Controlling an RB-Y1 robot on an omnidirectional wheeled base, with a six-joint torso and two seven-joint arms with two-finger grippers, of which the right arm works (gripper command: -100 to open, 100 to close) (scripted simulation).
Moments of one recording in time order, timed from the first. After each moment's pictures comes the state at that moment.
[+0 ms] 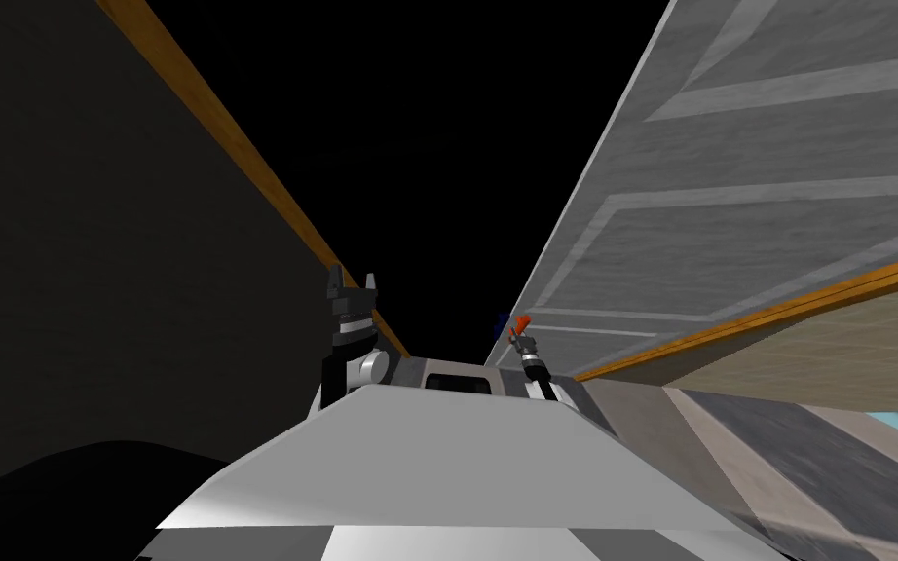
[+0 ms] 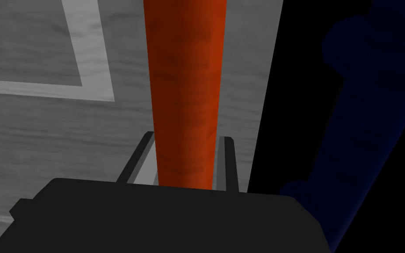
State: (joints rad) arm 0.00 -0.14 -0.33 -0.74 0.39 -0.84 1.17
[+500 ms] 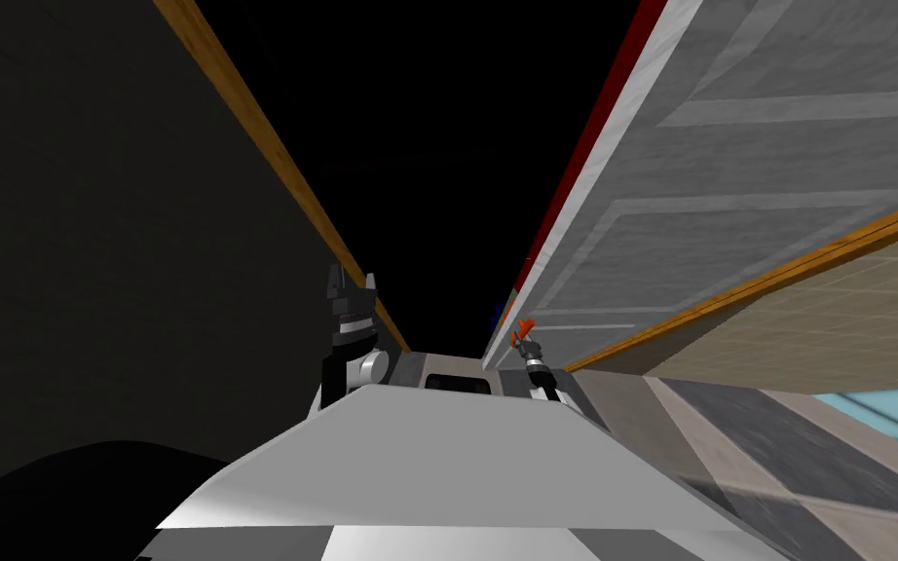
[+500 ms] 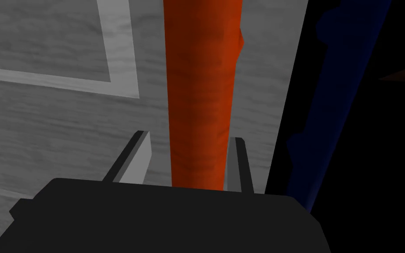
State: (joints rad) arm 0.03 -0.16 -0.34 -0.74 0.37 -0.83 1.14
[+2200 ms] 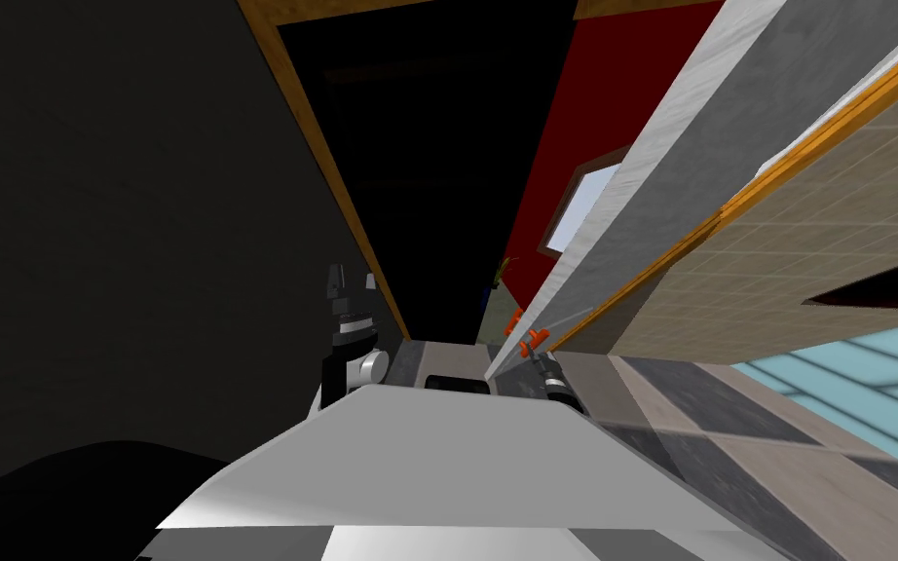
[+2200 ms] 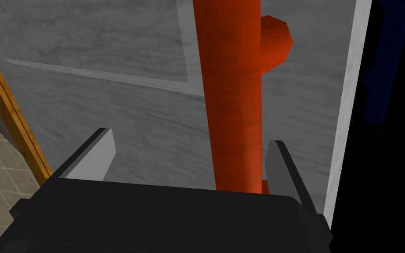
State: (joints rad) arm 0.12 -0.22 -0.38 -0.67 0.29 -0.86 0.96
